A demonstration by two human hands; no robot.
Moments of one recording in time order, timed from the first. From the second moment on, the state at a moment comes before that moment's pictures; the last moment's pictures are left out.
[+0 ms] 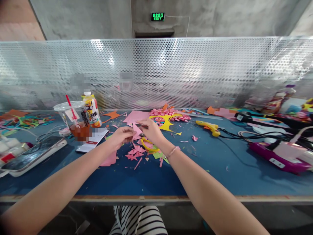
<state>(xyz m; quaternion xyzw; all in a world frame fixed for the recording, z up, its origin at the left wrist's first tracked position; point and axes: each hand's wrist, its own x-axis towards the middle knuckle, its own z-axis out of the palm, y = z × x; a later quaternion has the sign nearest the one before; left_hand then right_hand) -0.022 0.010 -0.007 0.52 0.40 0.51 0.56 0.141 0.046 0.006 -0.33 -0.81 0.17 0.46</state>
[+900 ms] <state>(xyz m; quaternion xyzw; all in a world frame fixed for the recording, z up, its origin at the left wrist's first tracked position) -0.024 0.010 -0.006 0.49 0.41 0.56 0.52 0.131 0.028 0.013 -0.38 -0.77 0.30 0.41</state>
